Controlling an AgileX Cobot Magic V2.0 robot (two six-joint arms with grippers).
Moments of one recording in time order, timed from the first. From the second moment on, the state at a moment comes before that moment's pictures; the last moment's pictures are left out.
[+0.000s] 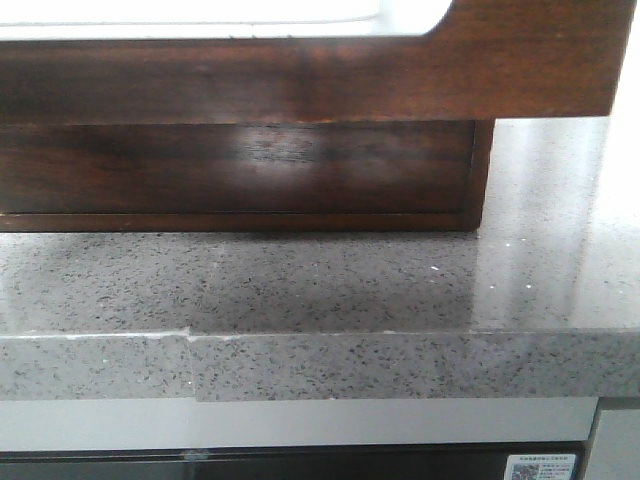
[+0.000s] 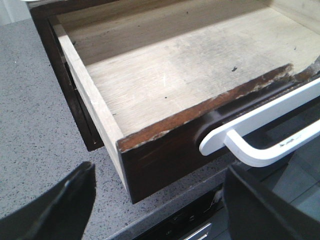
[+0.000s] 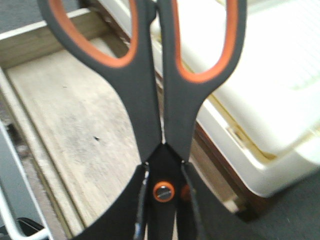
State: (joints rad) left arm -0.28 0.38 -0.75 -0.29 0.92 0.33; right arm 0.56 1.19 -1.61 0.18 1.08 -0.48
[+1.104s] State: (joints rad) left arm -0.28 0.38 -0.75 -0.29 0.92 0.33; right arm 0.89 1.55 -1.61 -0.32 1.13 -0.63
